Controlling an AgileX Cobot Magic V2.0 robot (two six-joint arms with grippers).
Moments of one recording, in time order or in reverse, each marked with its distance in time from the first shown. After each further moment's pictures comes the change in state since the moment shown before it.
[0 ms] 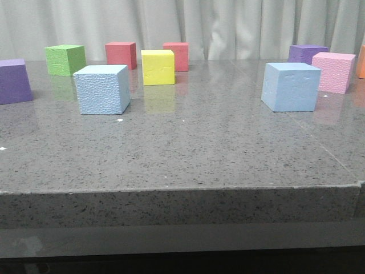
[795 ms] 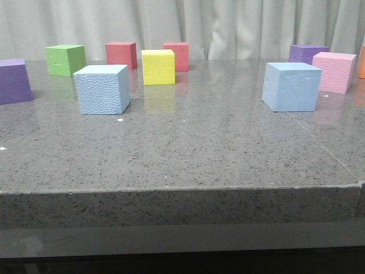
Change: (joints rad) left arm 0.000 0.000 -0.002 -0.010 -0.045 0.000; right arm 0.000 0.000 0.000 0.000 0.000 0.000
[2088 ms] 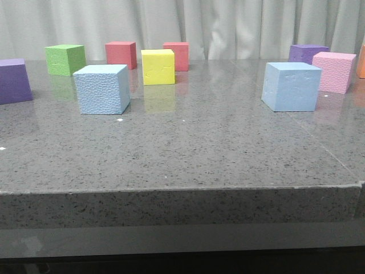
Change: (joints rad) left arm 0.000 0.464 -0.683 -0.031 0.561 0.000; right arm 0.000 0.623 -0.699 0.000 0.678 0.000
